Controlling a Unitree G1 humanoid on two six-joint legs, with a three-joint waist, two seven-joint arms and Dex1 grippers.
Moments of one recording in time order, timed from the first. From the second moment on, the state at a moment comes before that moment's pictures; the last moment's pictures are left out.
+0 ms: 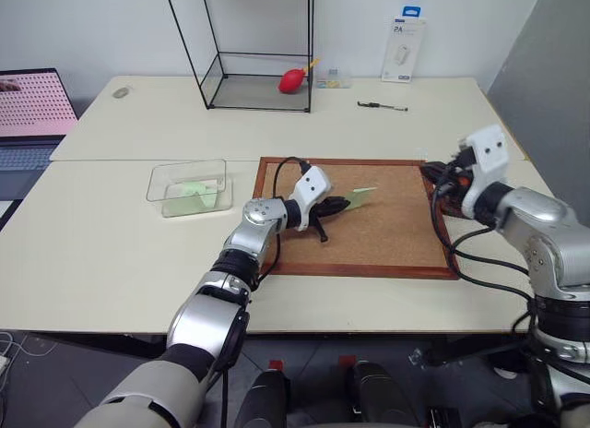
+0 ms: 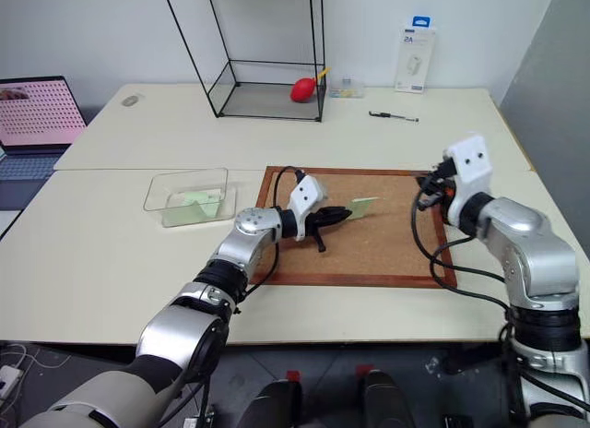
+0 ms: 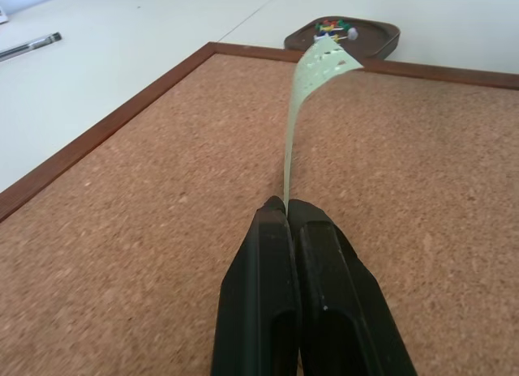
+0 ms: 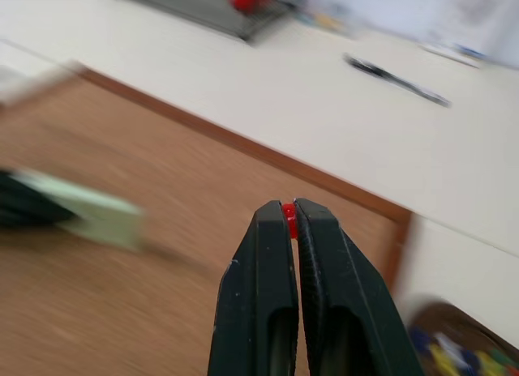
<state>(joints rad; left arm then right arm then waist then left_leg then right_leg) -0.90 0.14 -0.12 0.92 0.00 -0.16 -0.89 -0.47 -0.66 -0.12 -0.14 0.25 0.73 0.47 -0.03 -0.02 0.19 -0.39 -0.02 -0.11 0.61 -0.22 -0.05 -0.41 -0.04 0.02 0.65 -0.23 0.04</state>
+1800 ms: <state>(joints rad) -0.63 0.55 0.02 0.21 -0.03 0.33 -0.75 -0.54 -0.61 -0.07 -0.16 0.42 0.53 0.81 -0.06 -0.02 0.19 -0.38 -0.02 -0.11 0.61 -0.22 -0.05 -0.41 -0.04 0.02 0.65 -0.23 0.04</state>
